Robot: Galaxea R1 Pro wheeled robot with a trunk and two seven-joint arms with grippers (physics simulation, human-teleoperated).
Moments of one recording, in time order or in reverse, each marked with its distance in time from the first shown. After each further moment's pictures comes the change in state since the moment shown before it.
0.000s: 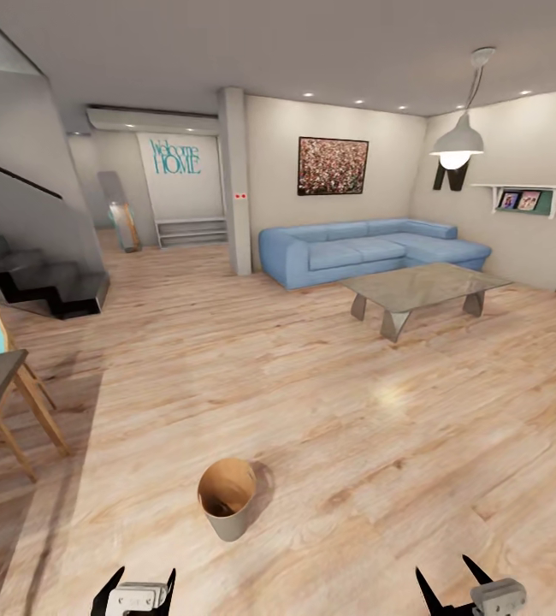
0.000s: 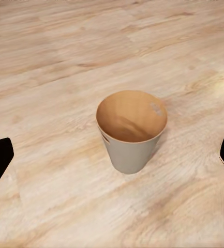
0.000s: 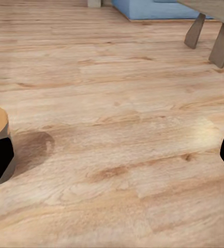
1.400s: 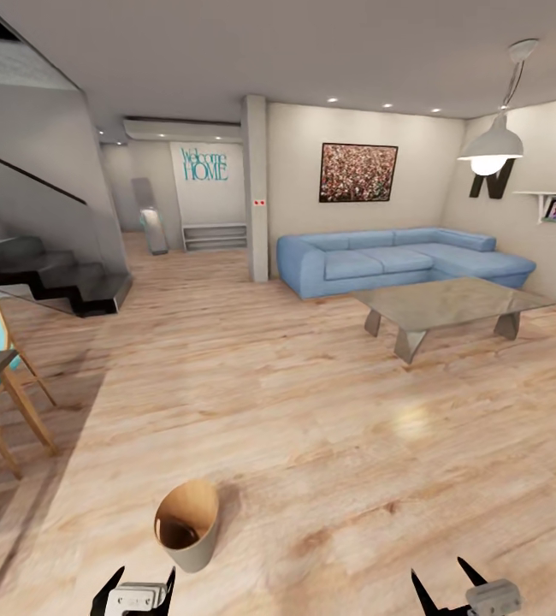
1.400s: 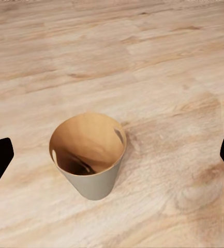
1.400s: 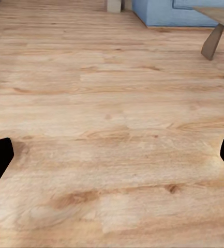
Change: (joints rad) left arm 0.000 0.003 0.002 0.000 0.006 -0.001 -0.008; right arm 0.000 -0.001 0.021 0.014 0.000 0.000 0.000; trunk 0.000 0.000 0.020
